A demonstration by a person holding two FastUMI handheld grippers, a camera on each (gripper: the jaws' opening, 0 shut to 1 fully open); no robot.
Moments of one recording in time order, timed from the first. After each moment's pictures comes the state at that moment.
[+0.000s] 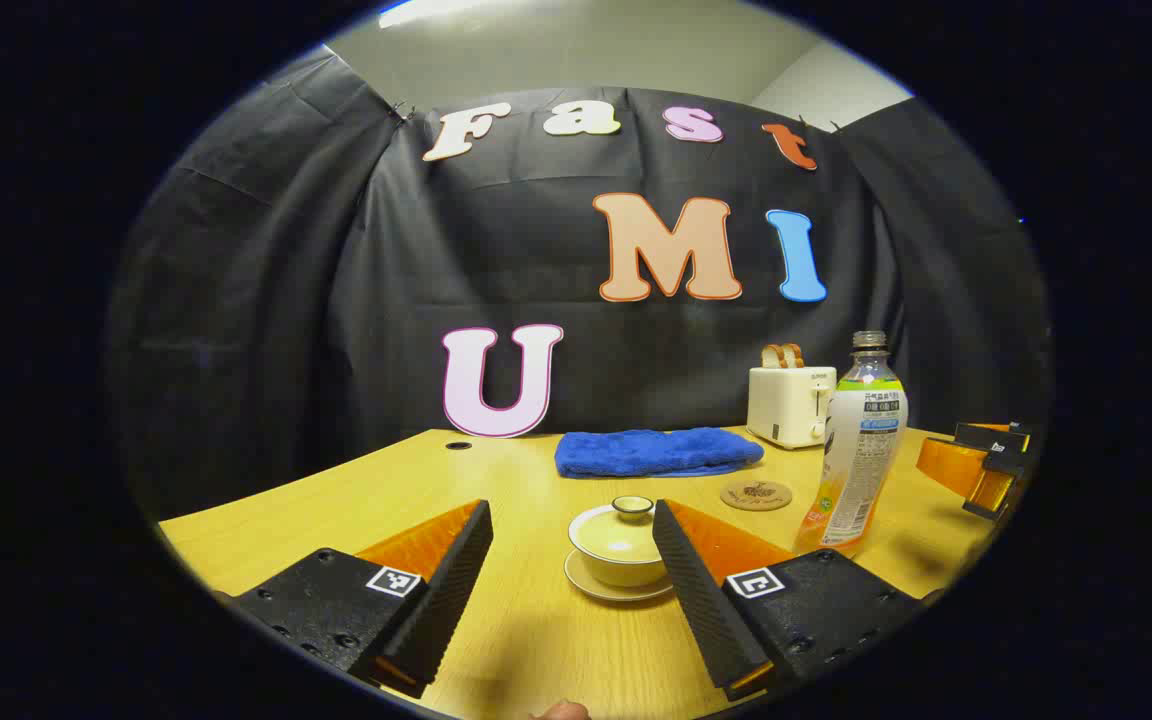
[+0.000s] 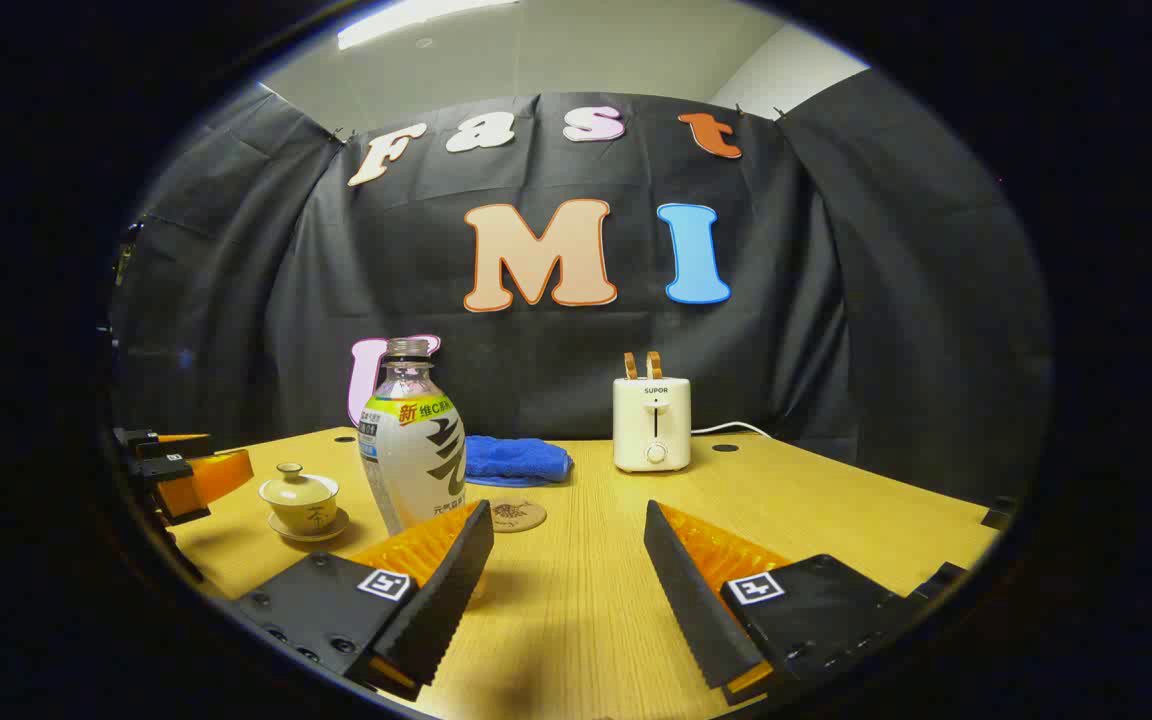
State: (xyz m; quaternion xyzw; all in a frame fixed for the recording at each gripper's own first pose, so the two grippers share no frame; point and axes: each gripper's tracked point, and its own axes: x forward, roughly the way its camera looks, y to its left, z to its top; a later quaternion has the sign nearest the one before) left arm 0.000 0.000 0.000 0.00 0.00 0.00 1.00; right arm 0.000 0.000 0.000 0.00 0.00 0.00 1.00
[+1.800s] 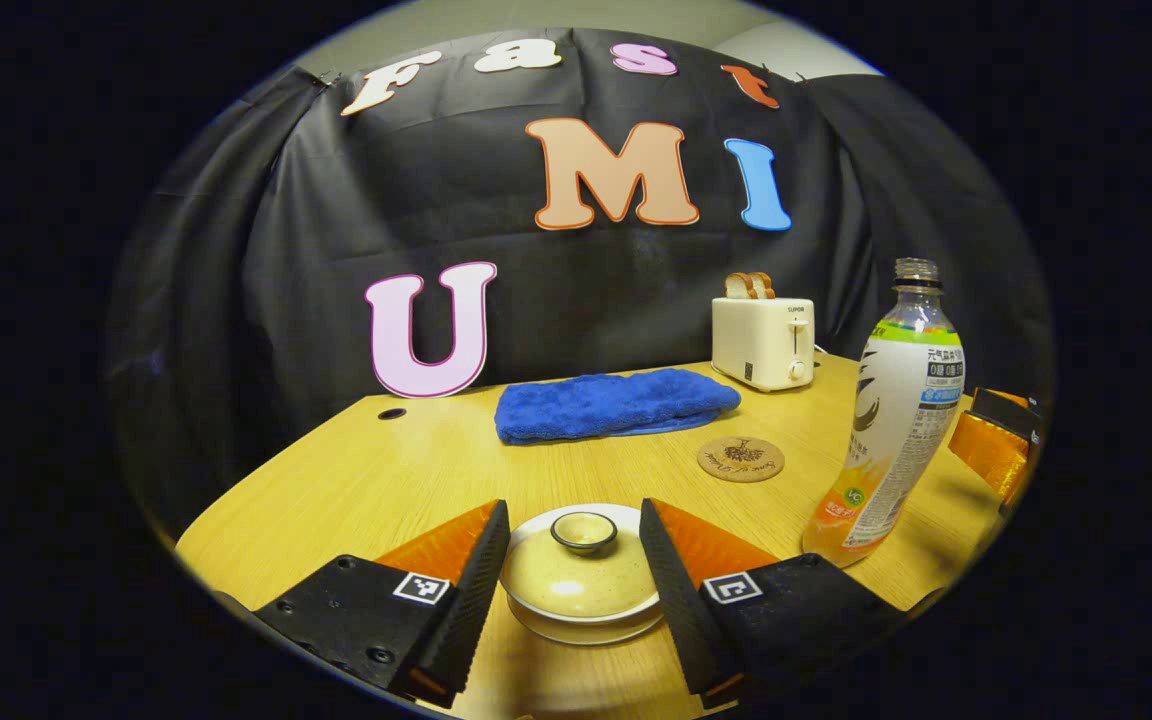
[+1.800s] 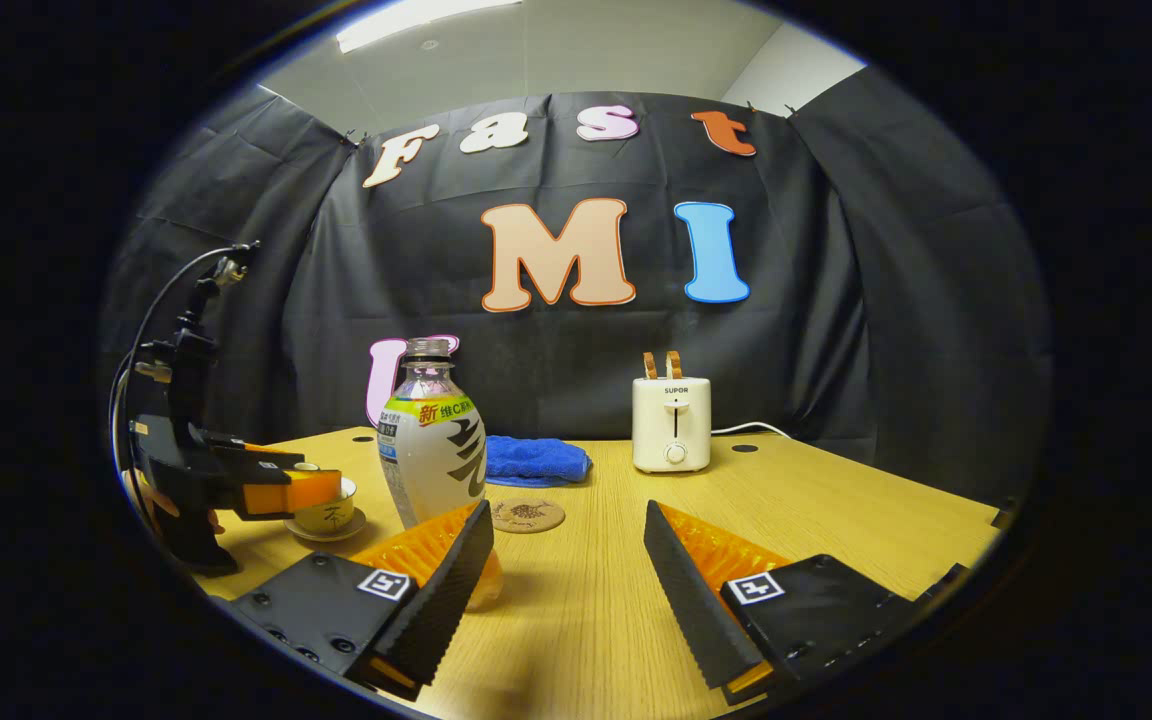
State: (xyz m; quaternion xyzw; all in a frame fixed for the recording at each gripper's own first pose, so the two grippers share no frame) left arm 0.070 -0.040 -0.039 0.04 0.11 -0.08 0.99; right arm 0.002 0.011 -0.001 0.00 0.00 0.03 1.00
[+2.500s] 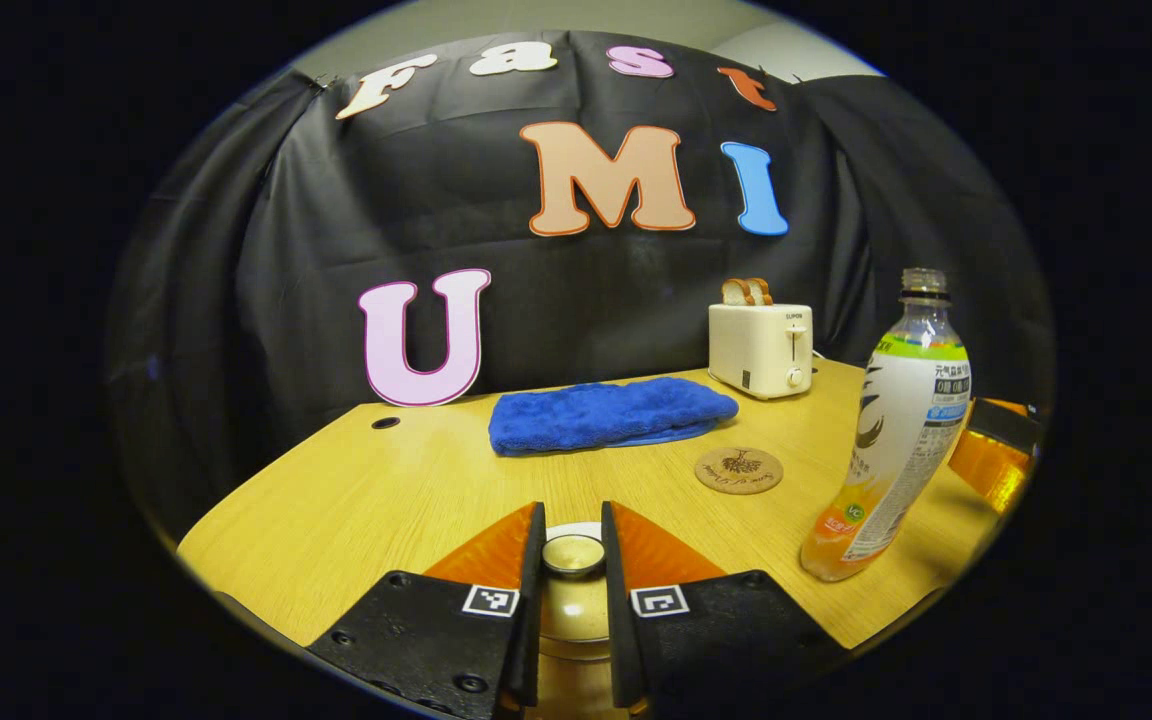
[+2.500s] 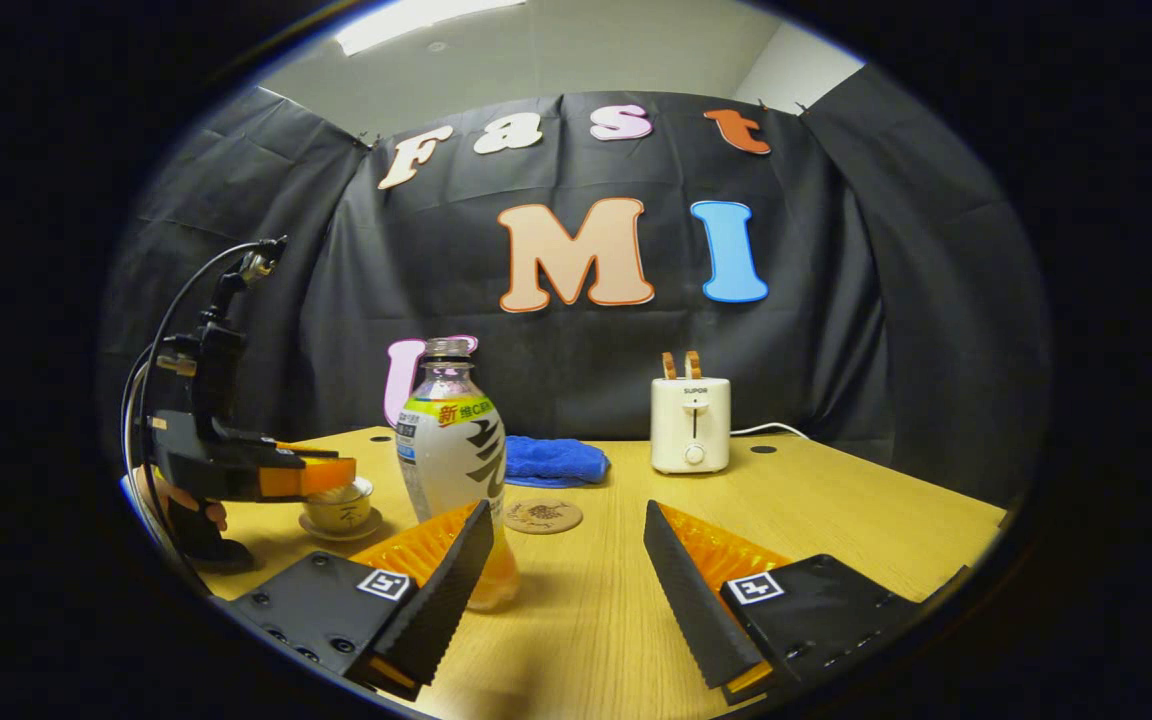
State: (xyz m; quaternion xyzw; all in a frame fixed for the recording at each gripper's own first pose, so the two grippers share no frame) left arm 0.078 -0.041 -0.023 0.03 0.09 -0.08 0.99; right arm 0.003 0.025 -0.001 0.00 0.00 0.07 1.00
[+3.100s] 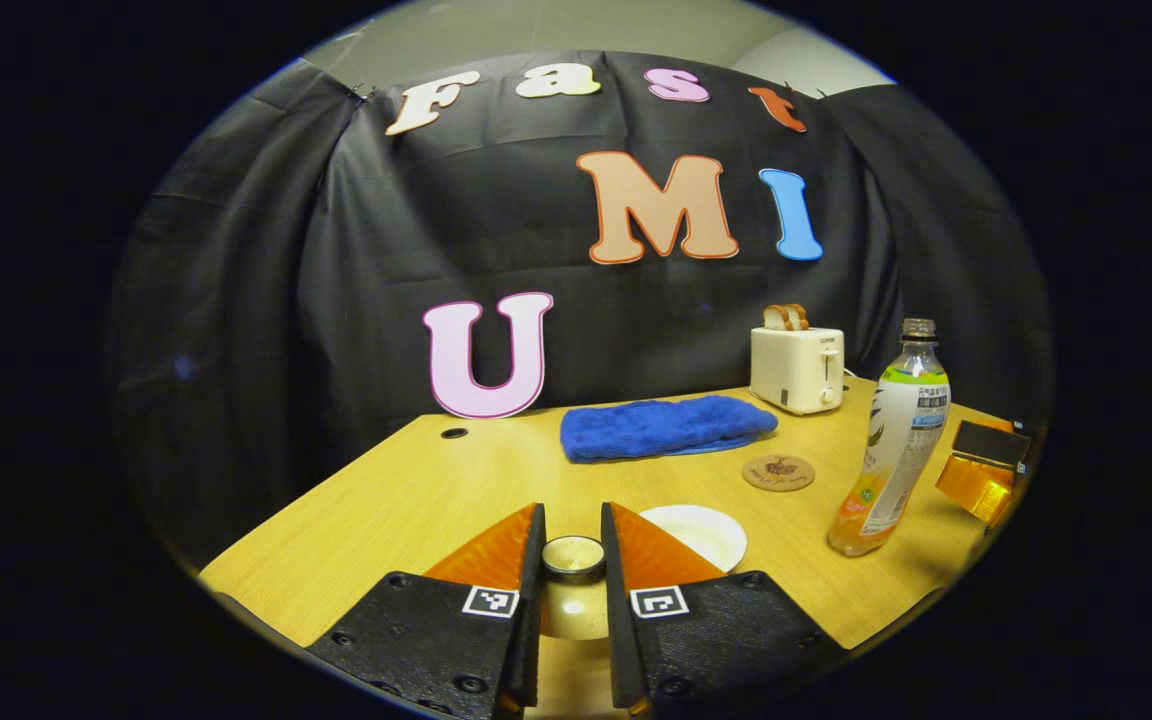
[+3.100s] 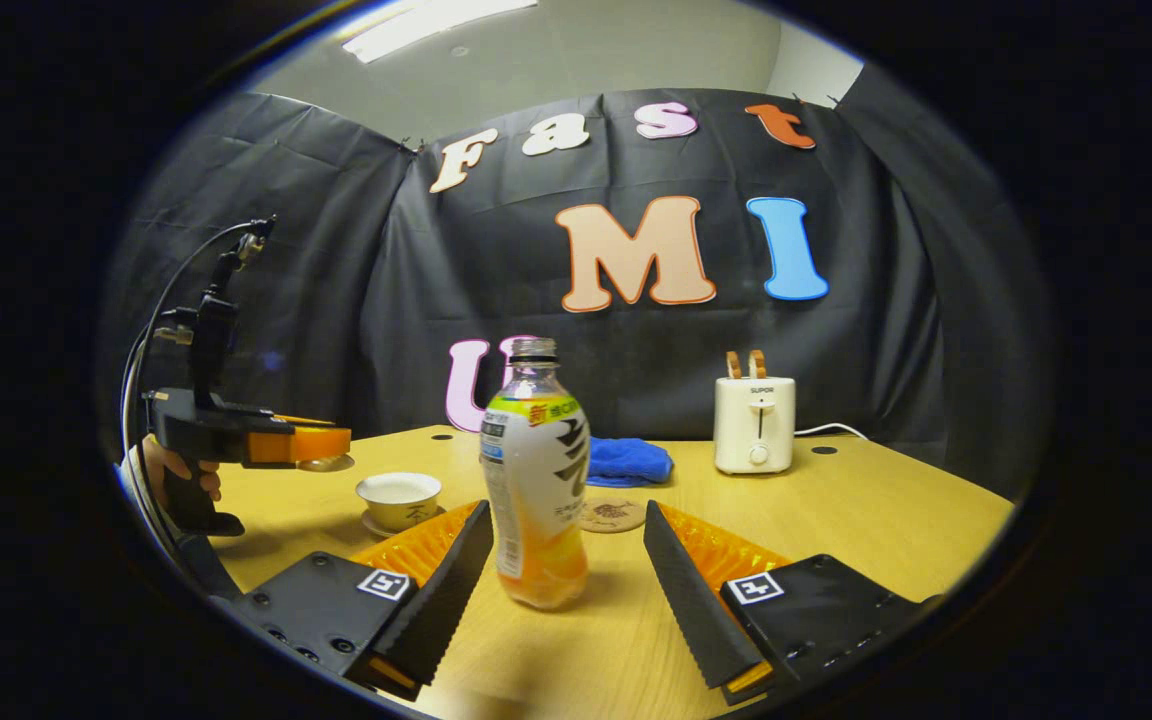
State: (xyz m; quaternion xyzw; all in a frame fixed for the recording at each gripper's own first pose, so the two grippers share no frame) left arm 0.029 0.034 -0.002 0.03 0.07 -0.02 1.00; right arm -0.008 0.071 -0.003 0.01 0.01 0.15 0.99
